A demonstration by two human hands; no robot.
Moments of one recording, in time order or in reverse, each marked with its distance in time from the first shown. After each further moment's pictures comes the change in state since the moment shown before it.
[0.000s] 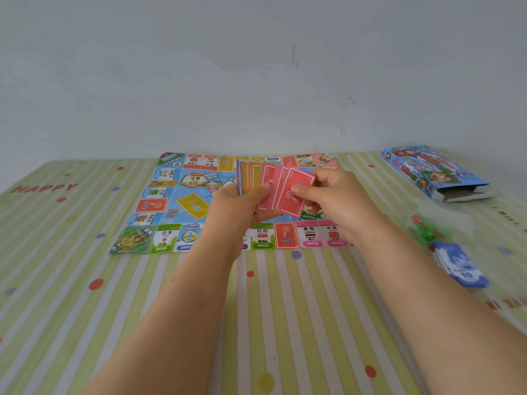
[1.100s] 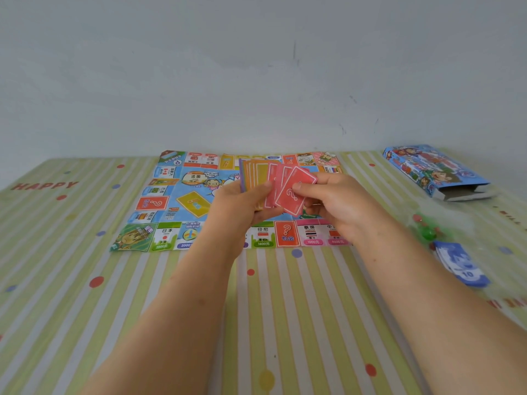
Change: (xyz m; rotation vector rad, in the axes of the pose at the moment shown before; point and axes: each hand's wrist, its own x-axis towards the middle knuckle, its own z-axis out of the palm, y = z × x) left_hand -0.003 0.001 0.002 -0.032 -0.003 -0.018; right_hand 0.006 0.006 0.000 0.228 -0.082 0.160
